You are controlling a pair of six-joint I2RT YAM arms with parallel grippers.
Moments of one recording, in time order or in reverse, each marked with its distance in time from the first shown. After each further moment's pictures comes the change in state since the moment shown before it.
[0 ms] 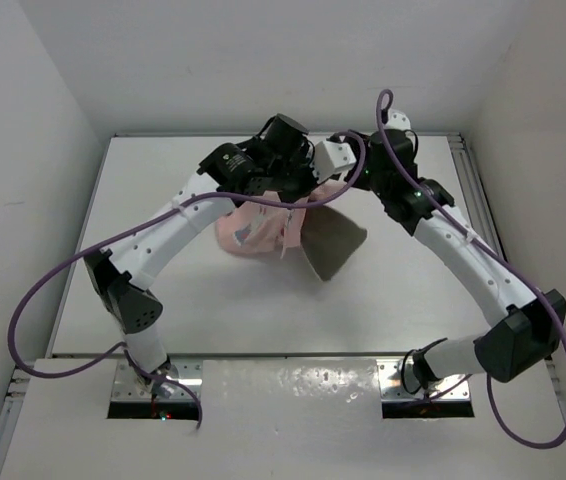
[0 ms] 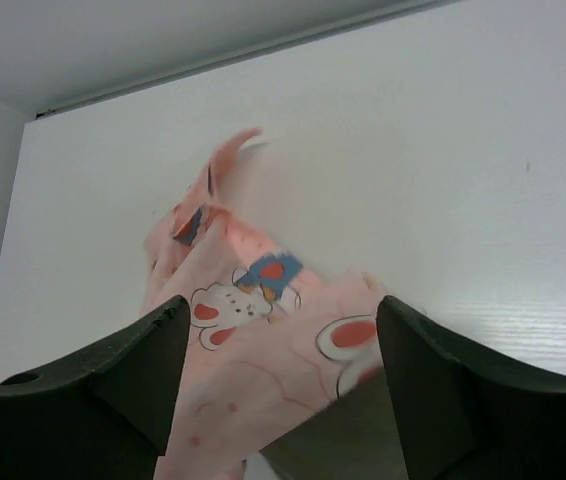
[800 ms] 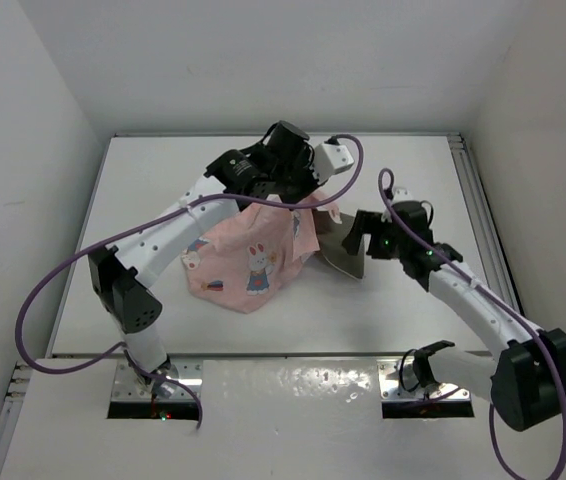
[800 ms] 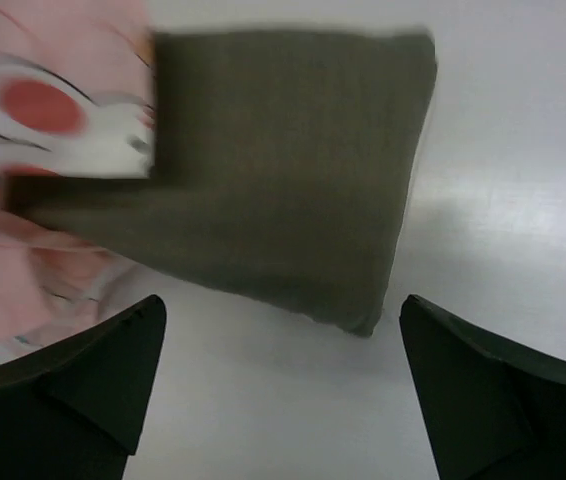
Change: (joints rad) left arm 0.021 0.013 -0.103 0.096 -0.068 -0.044; right arm -0.138 -0.255 -0.560 0.078 -0.282 -0.171
